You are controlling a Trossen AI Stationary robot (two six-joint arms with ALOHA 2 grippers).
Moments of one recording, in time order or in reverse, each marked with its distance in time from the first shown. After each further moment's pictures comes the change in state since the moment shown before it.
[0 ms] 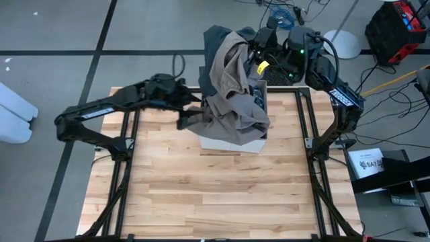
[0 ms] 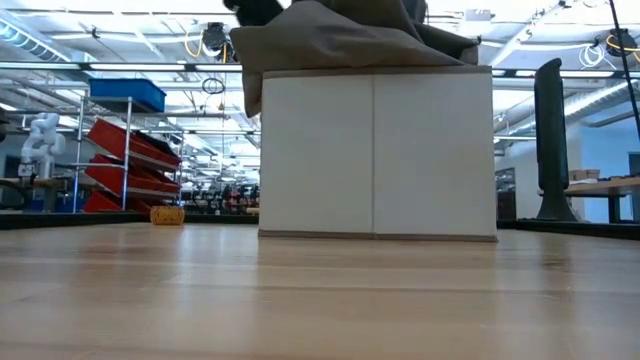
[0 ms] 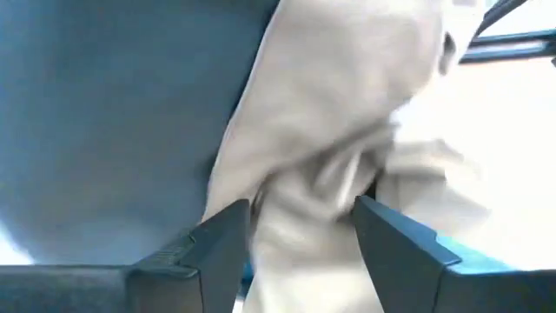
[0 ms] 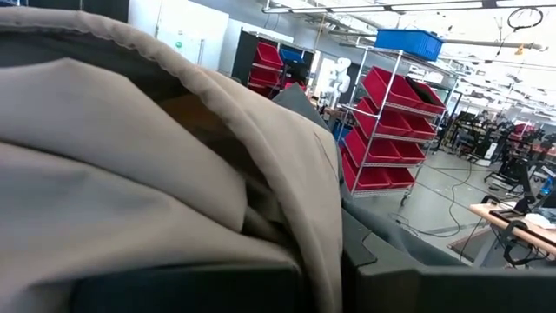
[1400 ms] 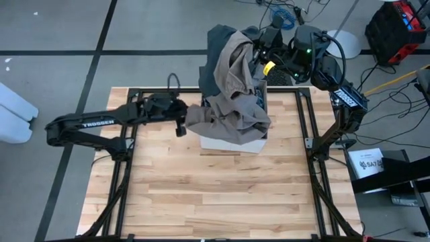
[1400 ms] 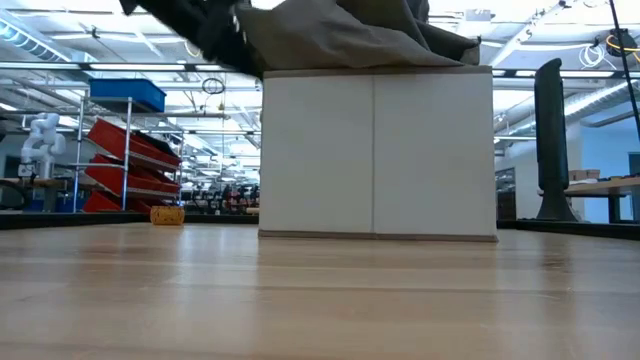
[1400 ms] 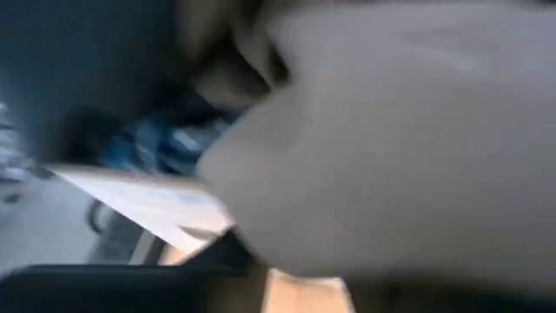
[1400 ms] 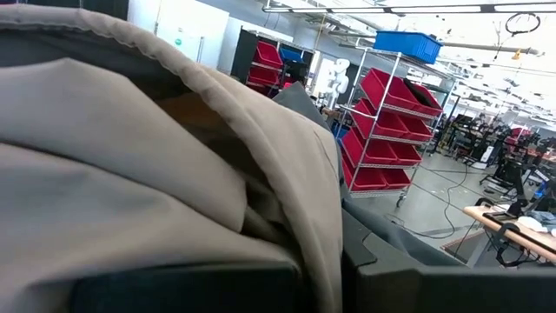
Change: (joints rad) left arm -0.013 -0.171 -0.481 0.335 -0.167 0.027; right arm 0.000 -0.027 0.000 -0.030 0.001 -0.020
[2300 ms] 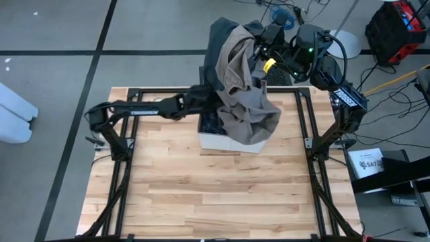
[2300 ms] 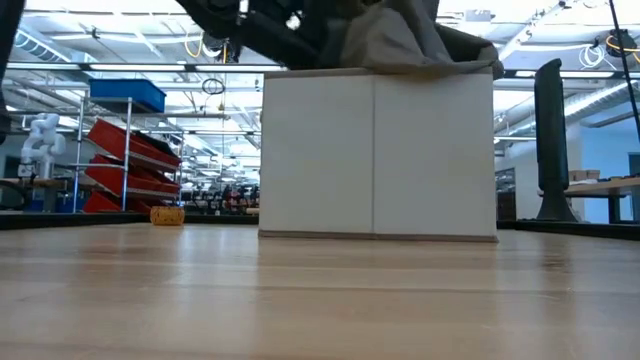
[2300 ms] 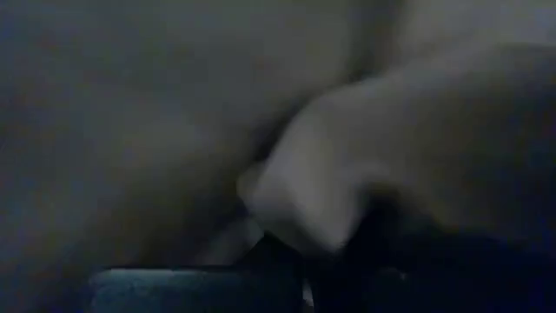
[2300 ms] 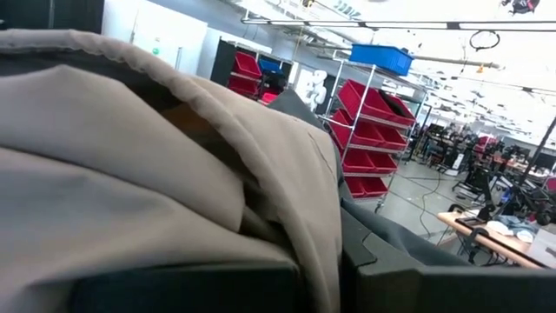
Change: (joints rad) left arm 0.012 0.541 0.339 0.437 0.073 -0.018; right arm 0.000 0.000 0.000 0.056 0.057 -0.030
